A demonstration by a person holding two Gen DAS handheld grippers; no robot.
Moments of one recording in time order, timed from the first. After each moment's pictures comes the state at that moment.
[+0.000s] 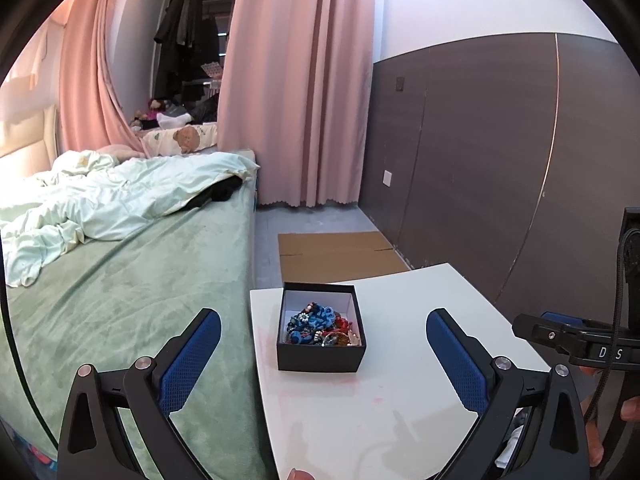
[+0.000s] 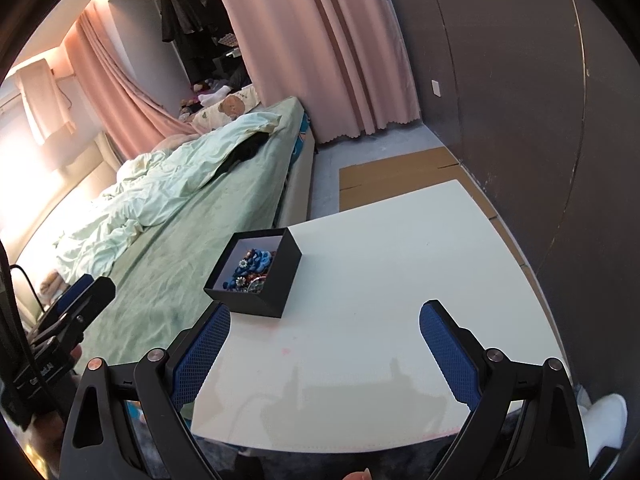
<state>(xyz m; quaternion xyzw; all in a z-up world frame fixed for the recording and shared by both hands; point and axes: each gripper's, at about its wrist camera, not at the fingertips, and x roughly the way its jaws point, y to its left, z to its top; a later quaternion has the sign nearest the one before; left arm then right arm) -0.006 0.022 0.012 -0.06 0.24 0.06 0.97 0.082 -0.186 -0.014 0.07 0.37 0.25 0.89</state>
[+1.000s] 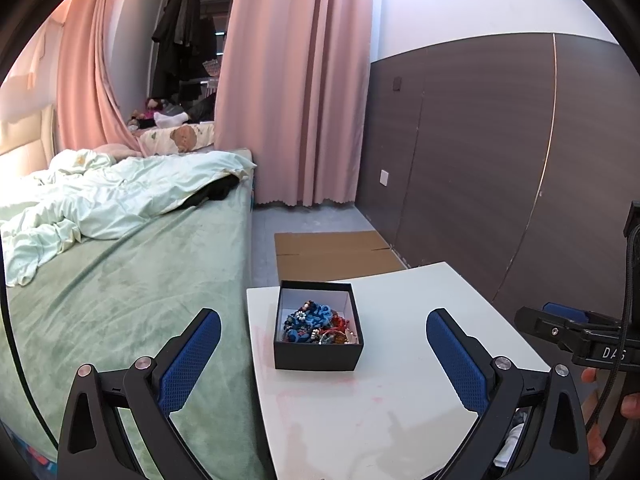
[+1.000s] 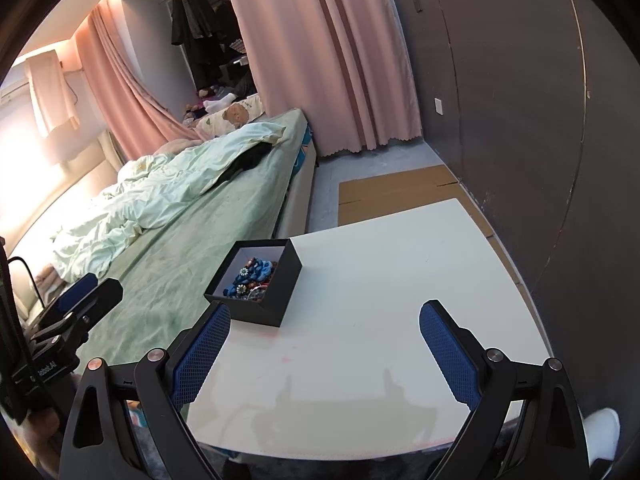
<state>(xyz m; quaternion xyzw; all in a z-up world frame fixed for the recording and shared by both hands) -0.006 0.017 0.014 -0.07 0.24 0.06 0.97 0.075 -0.180 -0.006 0.06 0.35 0.25 0.90</state>
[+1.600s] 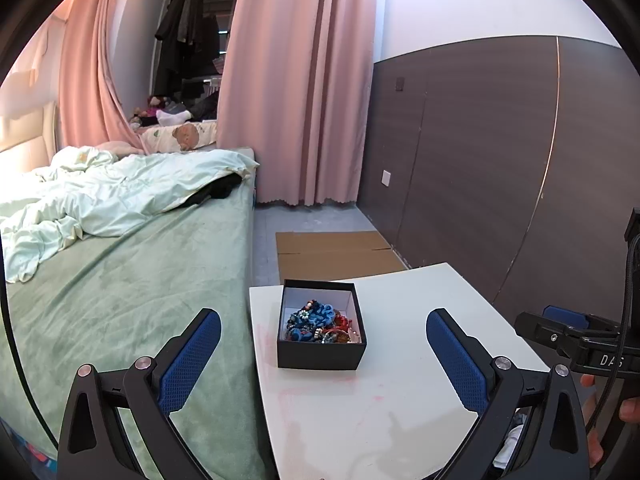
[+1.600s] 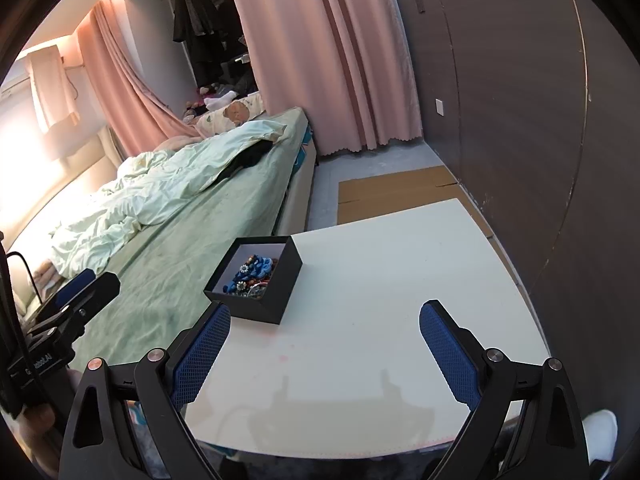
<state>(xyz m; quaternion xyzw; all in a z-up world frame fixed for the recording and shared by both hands) -0.007 0.022 0.012 -0.07 0.24 0.06 0.97 0.074 -0.180 -0.009 0.05 0.35 0.25 0.90</state>
